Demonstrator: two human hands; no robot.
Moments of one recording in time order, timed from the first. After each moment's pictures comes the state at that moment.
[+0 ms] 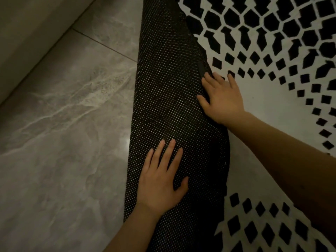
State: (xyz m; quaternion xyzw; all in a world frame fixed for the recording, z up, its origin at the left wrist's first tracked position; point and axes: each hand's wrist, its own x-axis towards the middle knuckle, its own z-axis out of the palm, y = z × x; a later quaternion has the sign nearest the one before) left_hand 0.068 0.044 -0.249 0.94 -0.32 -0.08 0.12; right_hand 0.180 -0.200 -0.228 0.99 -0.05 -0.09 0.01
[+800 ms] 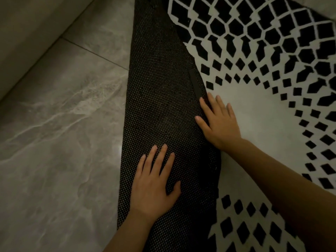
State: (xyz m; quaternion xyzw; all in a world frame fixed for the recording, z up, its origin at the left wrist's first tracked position) left_hand 0.068 0.044 -0.252 0.93 -0.32 -0.08 0.13; right_hand 0.121 -0.203 -0.243 0.98 -0.11 -0.08 -0.11
